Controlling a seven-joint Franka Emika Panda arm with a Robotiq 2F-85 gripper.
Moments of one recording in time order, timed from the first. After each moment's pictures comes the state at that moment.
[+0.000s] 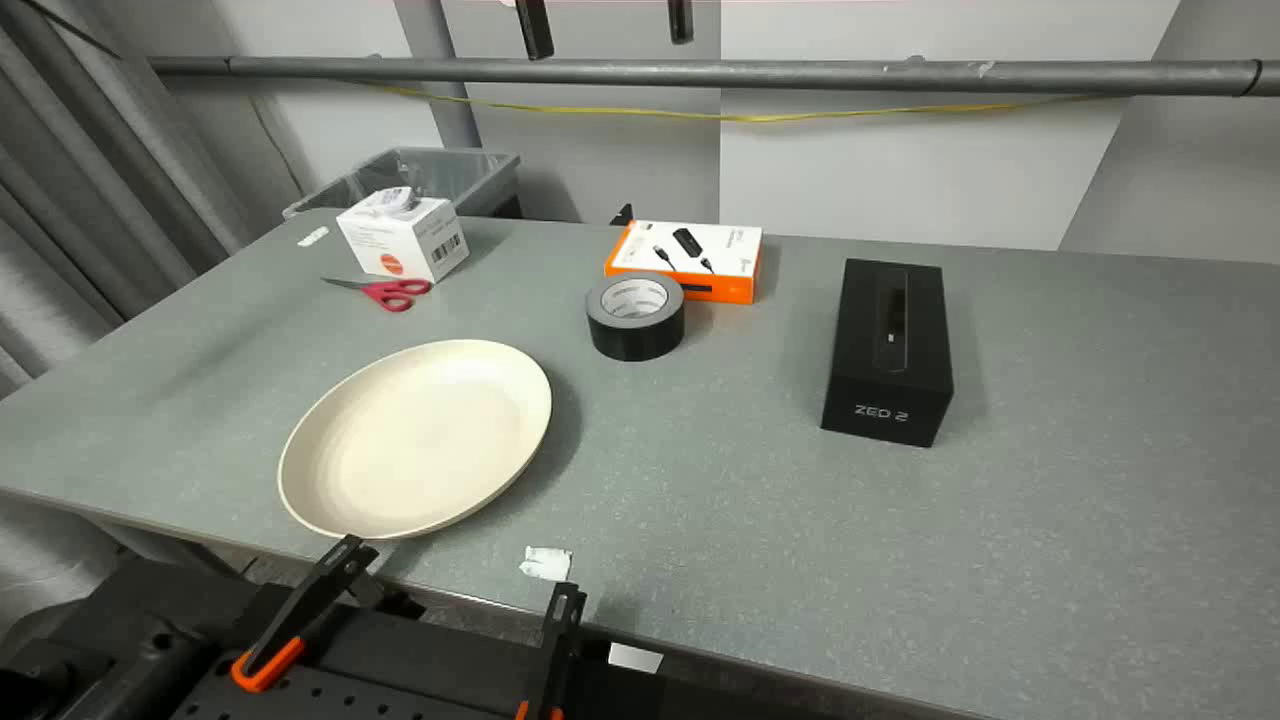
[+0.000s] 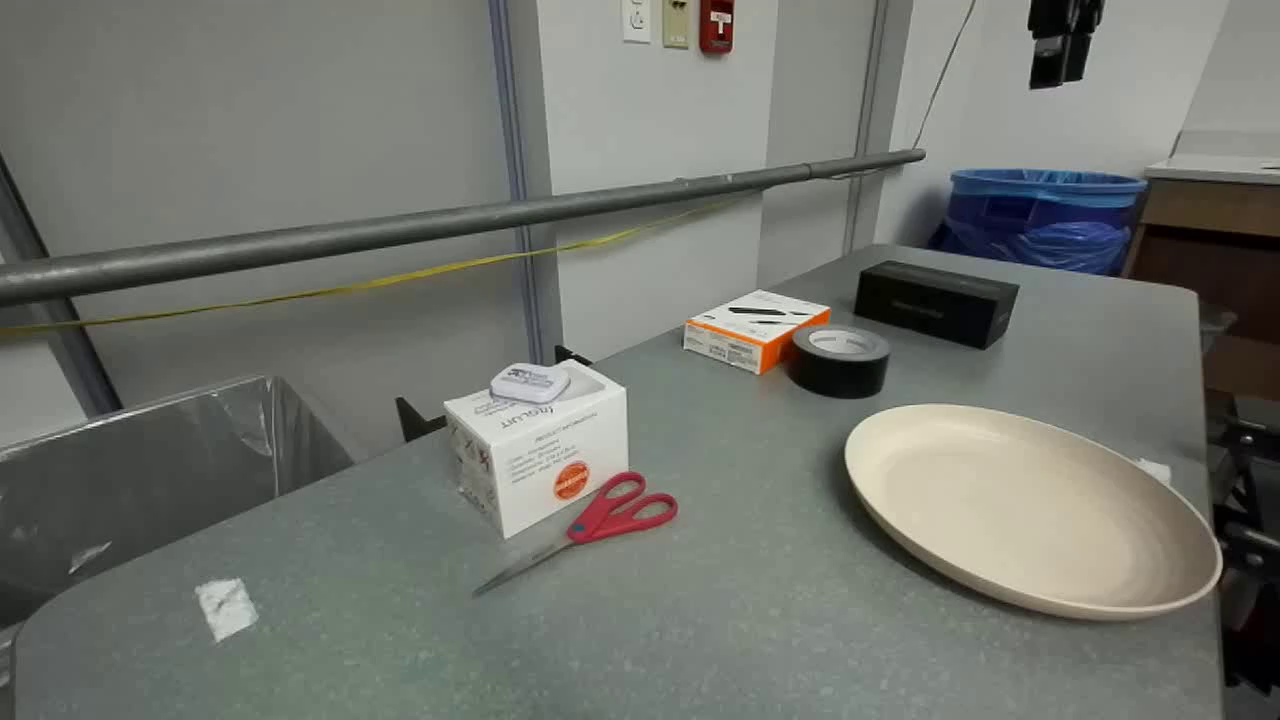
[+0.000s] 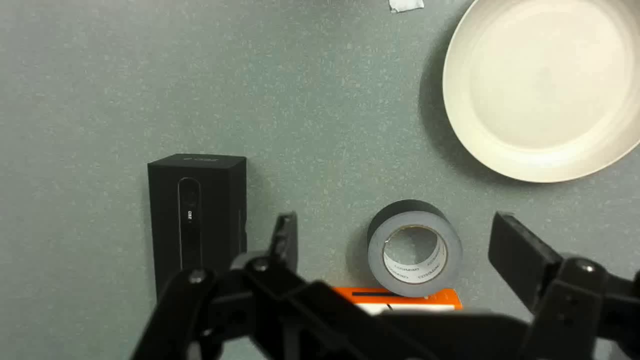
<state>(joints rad) -0.10 -0.27 -0.09 -2.30 -0.15 1.96 -0.07</state>
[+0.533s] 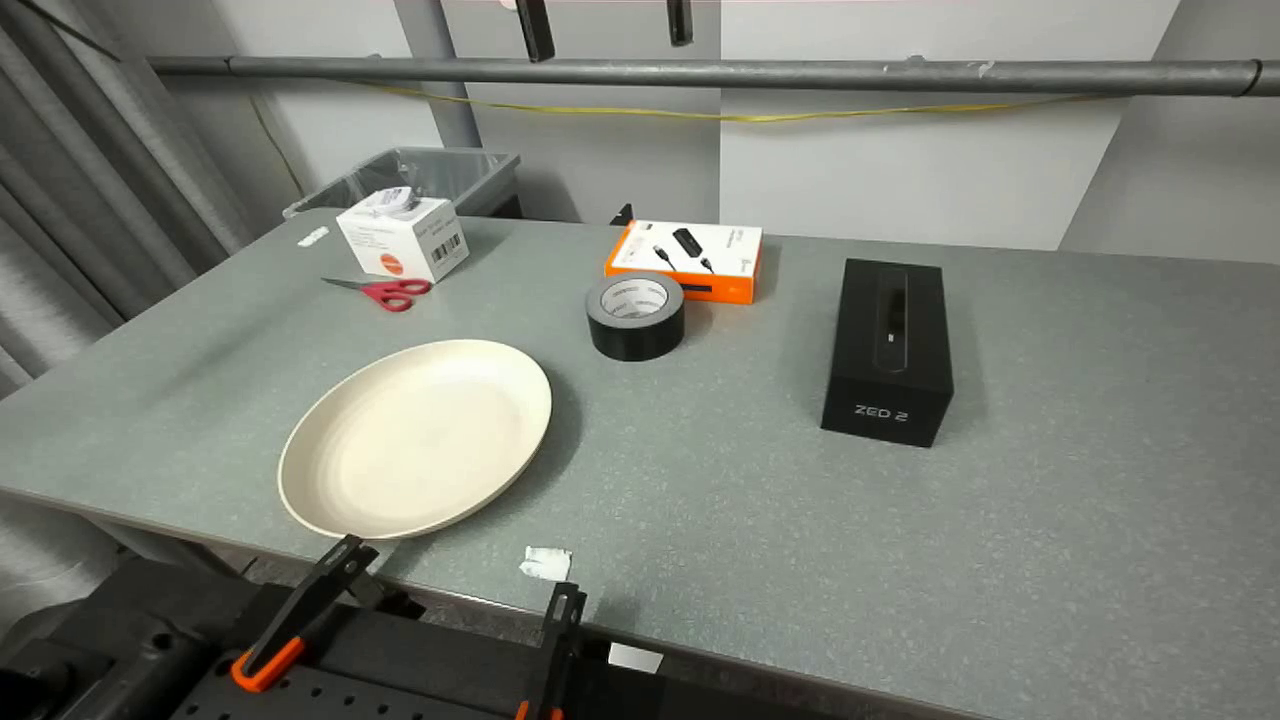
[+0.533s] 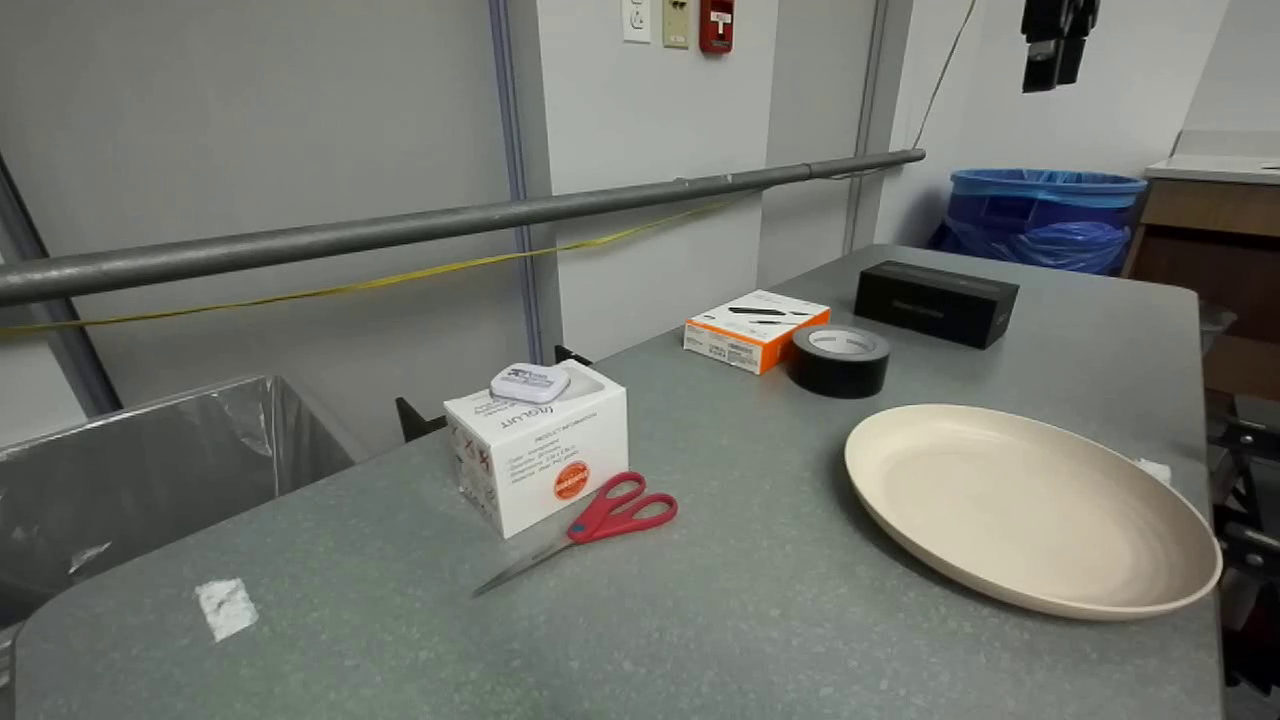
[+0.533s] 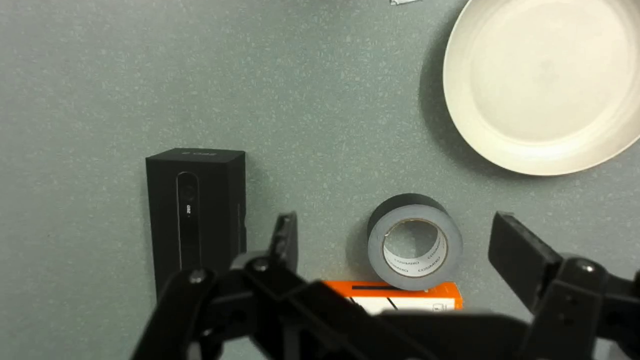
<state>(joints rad) -0.10 -0.27 -0.09 -2.31 -0.15 1.98 -0.06</state>
